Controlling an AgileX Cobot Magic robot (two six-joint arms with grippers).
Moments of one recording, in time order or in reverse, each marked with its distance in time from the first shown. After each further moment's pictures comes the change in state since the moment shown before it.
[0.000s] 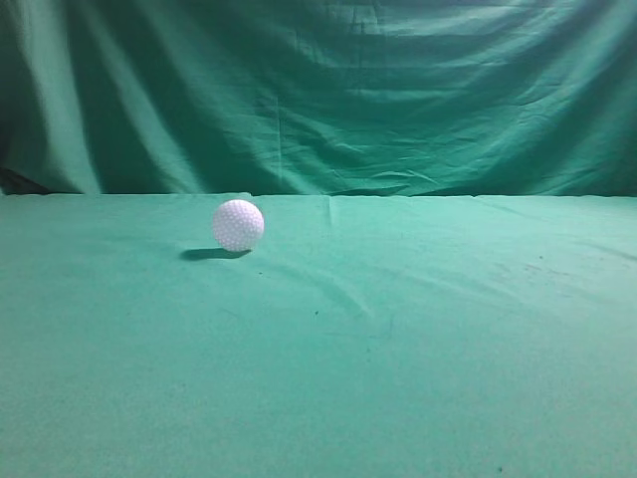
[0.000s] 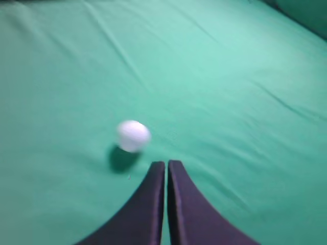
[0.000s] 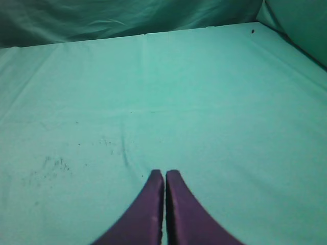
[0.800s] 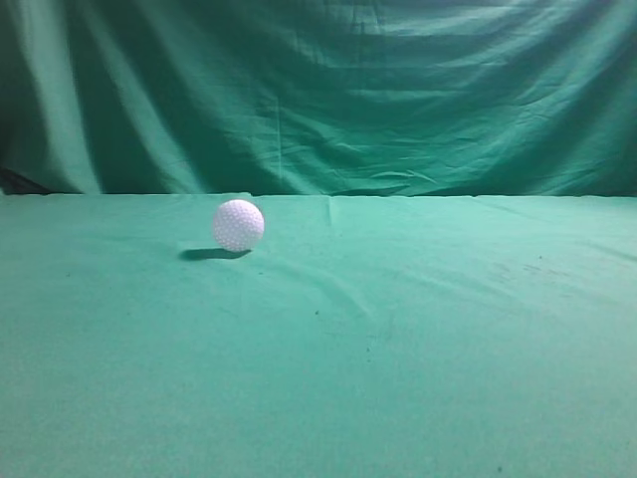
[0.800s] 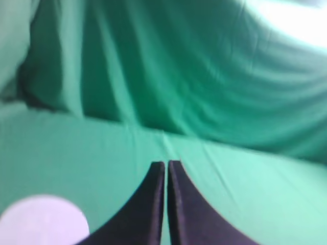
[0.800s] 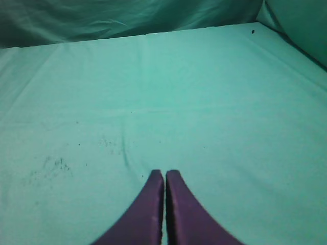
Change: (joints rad) left arm 0.223 -0.813 0.294 -1.171 0.265 0.958; right arm 0.000 0.000 0.000 0.000 0.000 0.000
